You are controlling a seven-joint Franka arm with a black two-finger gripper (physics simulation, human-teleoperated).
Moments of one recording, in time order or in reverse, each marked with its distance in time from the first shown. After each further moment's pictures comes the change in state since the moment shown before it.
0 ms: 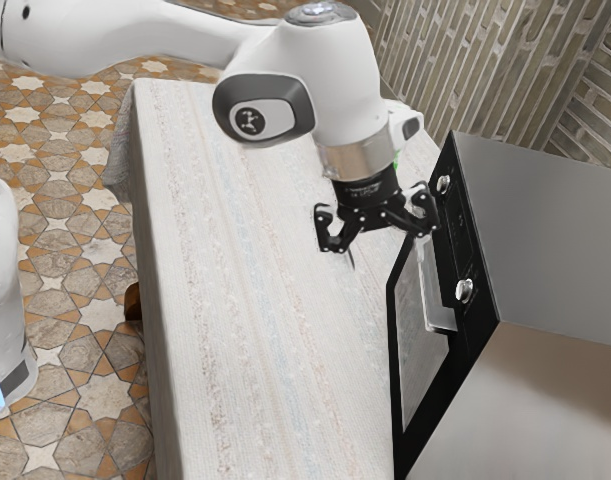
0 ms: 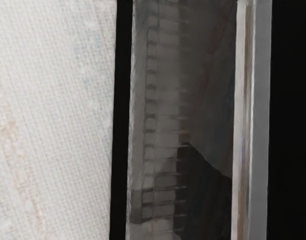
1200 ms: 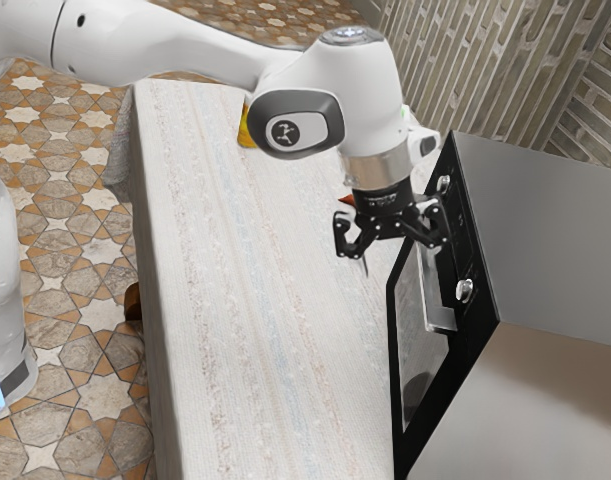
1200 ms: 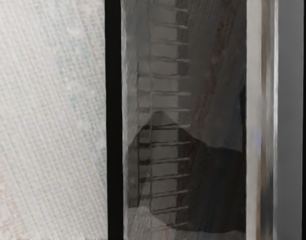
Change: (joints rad) arm 0.049 0.092 0.006 -0.002 -0.053 0.044 0.137
